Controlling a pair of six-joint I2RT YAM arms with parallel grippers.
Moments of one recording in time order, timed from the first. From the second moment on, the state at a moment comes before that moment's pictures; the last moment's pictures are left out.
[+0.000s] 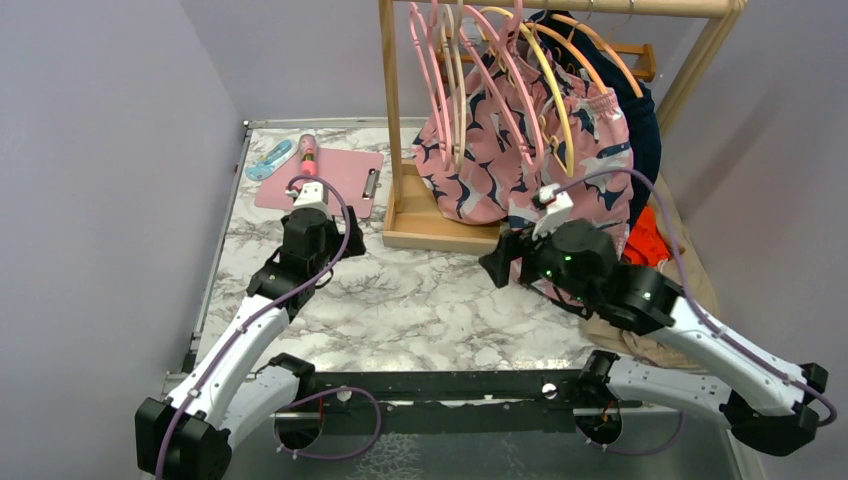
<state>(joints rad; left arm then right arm) -0.37 0.88 0.68 -0.30 -0.22 -0.37 0.95 0.87 0.97 -0.62 0.33 0.45</state>
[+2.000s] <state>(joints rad) -0.43 0.94 0.67 -0.28 -0.14 -0.38 0.28 1.01 1.49 -0.32 0.61 0.30</state>
